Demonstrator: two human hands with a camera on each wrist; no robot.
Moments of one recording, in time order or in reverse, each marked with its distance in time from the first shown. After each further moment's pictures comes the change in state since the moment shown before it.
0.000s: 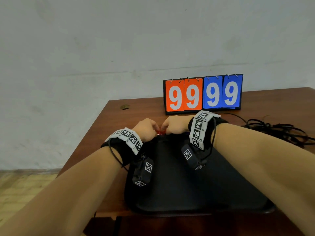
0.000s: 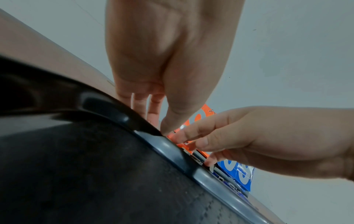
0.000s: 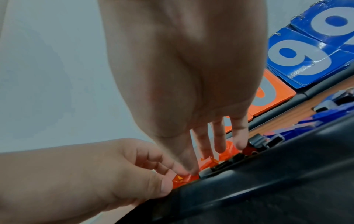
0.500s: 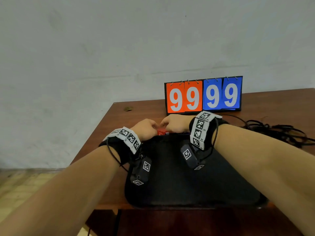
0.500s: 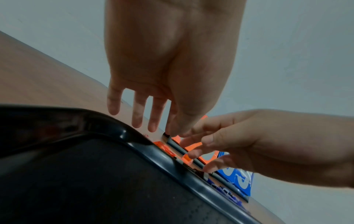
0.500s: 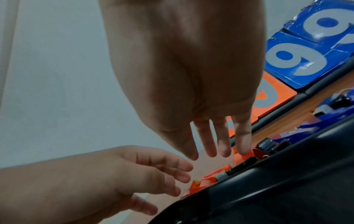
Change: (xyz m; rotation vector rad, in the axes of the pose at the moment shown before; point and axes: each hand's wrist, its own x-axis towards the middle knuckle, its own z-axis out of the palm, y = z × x) left_hand -0.020 0.012 -0.010 -0.091 -0.035 -0.042; right_hand -0.029 -0.010 -0.006 0.079 0.083 -0.015
